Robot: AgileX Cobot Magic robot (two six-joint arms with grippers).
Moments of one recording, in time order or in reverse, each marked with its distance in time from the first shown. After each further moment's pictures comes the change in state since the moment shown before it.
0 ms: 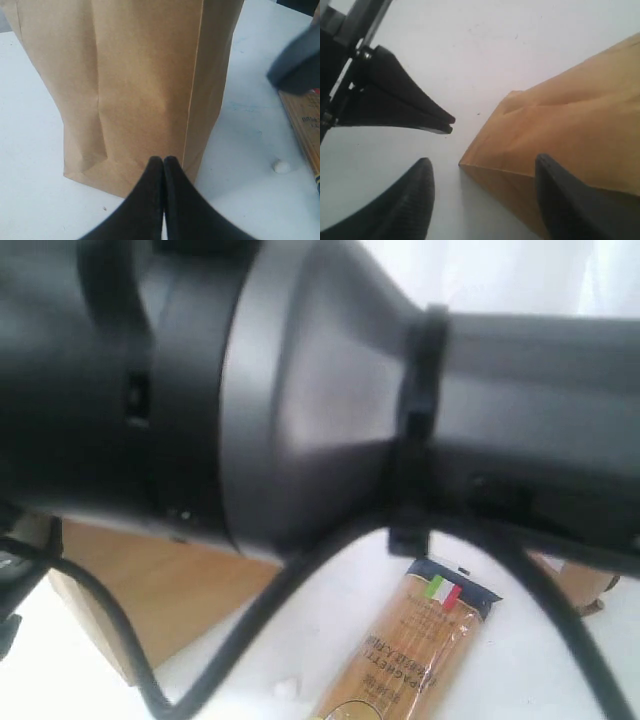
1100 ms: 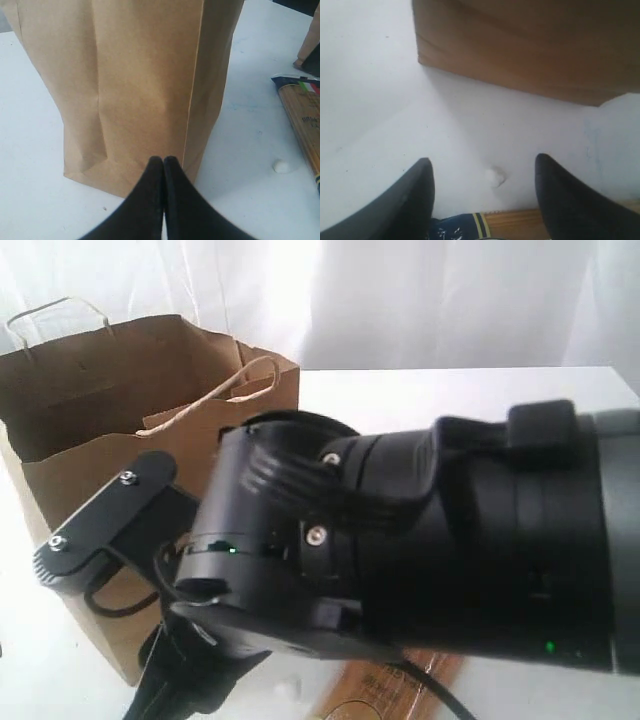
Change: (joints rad) left arm 0.000 0.000 0.000 0.000 0.000 0.000; right arm -0.082 -0.235 0.591 -0.125 -0.186 0.556
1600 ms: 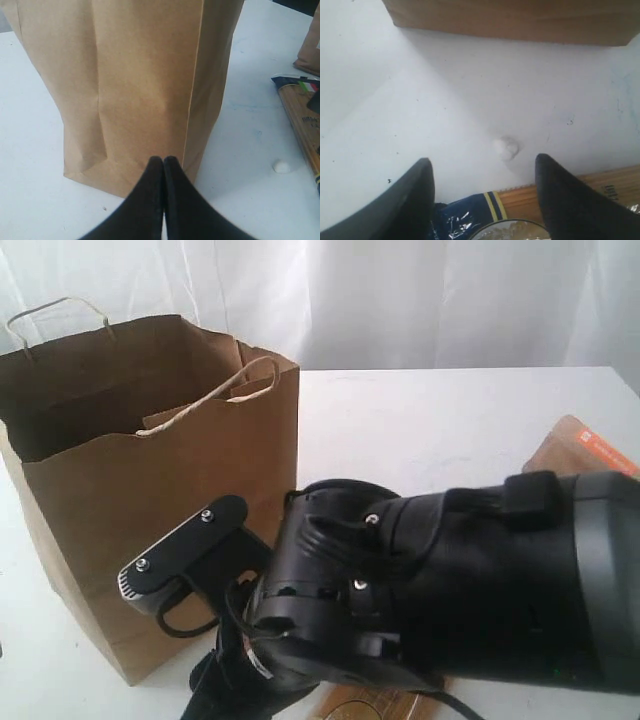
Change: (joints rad) left arm 0.000 0.000 0.000 0.000 0.000 0.000; right arm -0.052 0.001 0.153 0.056 -0.120 0.110
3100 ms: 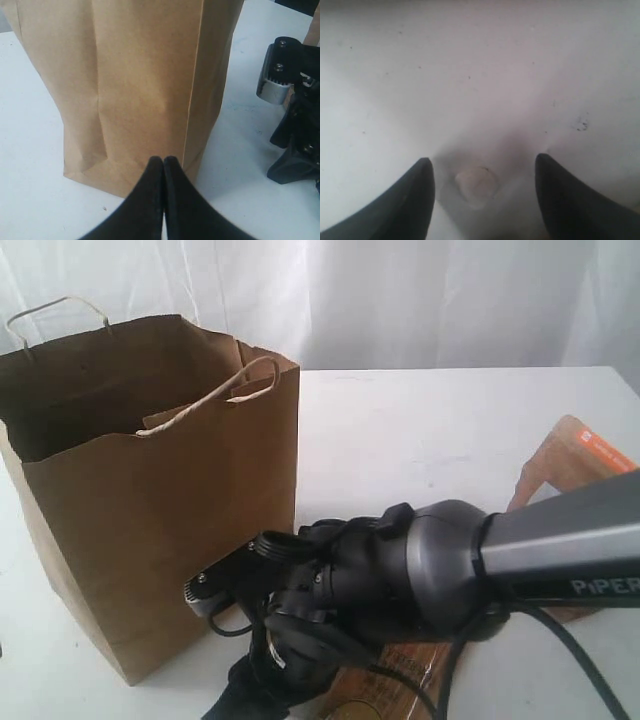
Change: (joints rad) left arm 0.000 0.000 0.000 0.000 0.000 0.000; right arm -0.136 0.228 0.039 0.062 -0.184 -0.006
